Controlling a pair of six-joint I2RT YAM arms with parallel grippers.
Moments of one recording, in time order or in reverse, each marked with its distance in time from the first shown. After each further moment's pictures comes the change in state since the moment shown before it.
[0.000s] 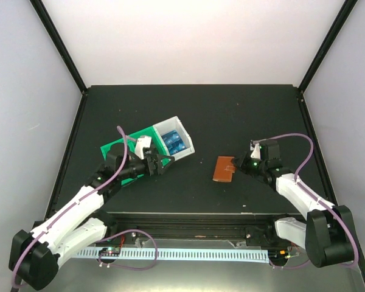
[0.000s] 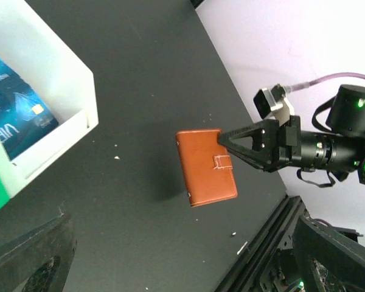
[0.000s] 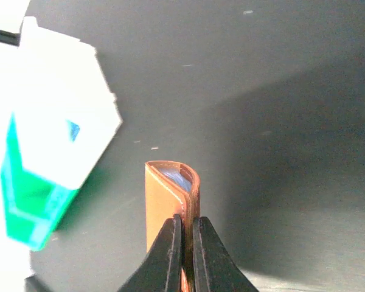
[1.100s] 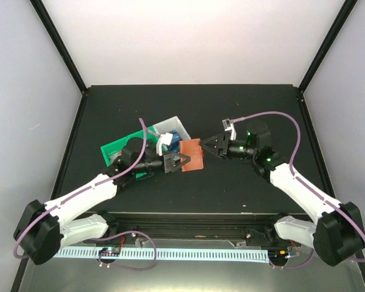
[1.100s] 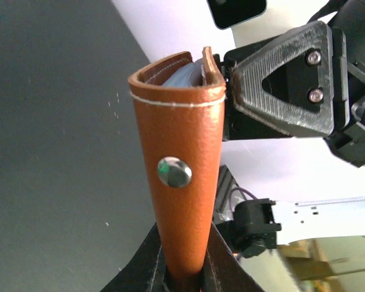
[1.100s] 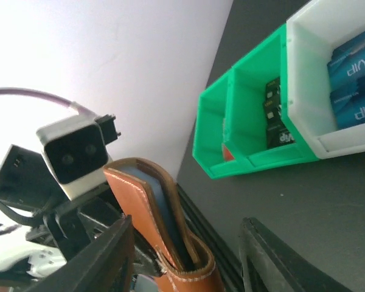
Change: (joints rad) left arm -0.178 0.264 0.081 0.313 0.159 -0.168; right arm 0.256 0.040 0.241 0.278 -0.378 0.238
